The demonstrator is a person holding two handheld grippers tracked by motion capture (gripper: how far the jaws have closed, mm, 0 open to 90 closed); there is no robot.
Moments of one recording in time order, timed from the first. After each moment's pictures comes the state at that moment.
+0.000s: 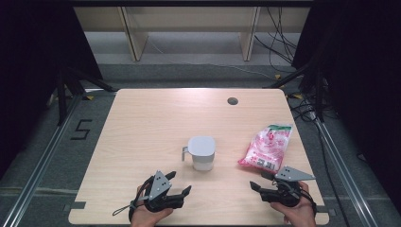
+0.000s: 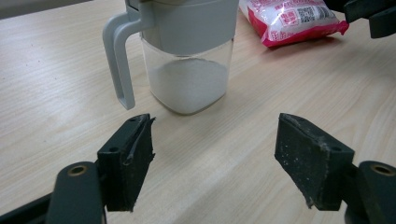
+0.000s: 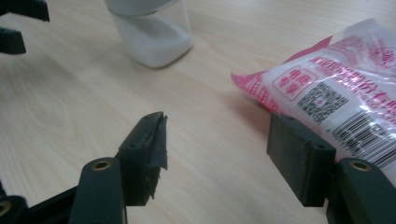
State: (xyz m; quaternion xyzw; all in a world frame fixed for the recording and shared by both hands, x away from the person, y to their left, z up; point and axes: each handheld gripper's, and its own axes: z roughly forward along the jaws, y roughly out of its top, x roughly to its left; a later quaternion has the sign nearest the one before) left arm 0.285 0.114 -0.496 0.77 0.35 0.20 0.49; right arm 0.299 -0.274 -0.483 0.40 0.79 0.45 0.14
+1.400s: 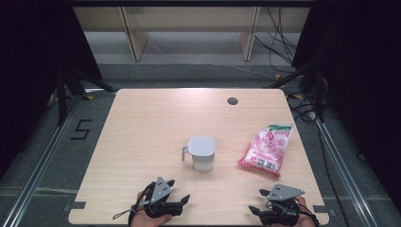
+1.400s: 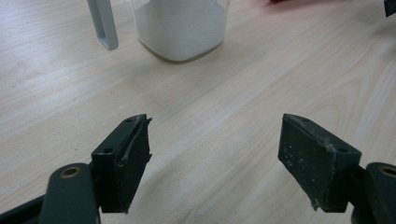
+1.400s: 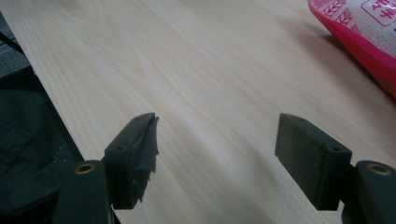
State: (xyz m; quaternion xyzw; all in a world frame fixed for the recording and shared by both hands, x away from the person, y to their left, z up) left arm 0.280 0.119 -0.520 0.79 0.37 0.17 0.45; right arm 0.266 -0.269 -0.499 0.32 0.86 0.36 0.12
